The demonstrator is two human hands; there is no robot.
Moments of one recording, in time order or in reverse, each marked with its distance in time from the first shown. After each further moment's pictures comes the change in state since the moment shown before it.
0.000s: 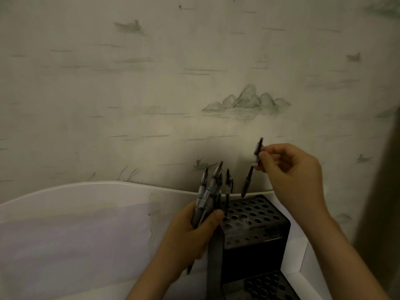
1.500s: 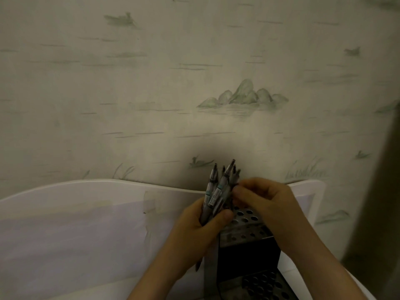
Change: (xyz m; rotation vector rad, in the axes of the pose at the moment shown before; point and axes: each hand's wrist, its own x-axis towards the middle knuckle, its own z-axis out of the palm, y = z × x) left_hand 0.004 0.004 0.015 0.005 -0.105 0.092; right_hand -0.045 -0.005 0.006 0.315 -0.328 0.369
